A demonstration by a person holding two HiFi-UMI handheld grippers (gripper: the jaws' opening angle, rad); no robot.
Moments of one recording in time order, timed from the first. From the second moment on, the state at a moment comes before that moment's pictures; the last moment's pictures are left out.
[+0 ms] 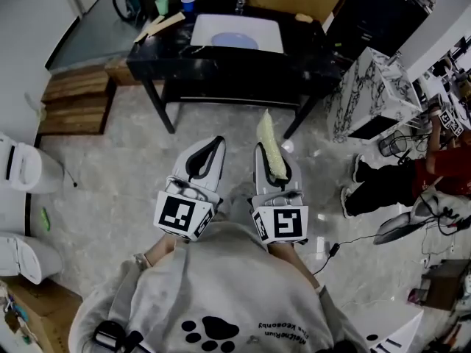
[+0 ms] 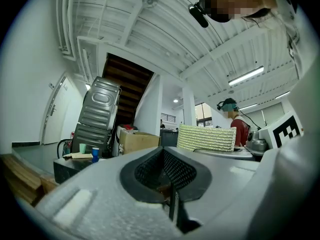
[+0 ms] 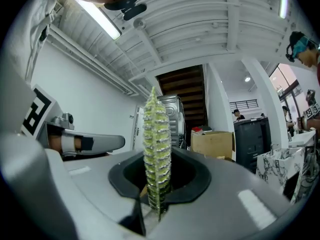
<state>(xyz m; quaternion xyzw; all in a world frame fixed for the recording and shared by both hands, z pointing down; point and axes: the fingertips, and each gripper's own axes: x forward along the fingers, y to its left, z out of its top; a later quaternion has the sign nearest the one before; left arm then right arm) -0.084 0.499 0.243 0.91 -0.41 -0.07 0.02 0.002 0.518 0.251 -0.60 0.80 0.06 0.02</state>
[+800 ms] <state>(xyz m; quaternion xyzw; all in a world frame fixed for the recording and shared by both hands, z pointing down) -0.058 0.317 0.241 0.89 -0.44 -0.07 0.02 0.028 0.324 0.243 -0.57 0.82 0.06 0.03</state>
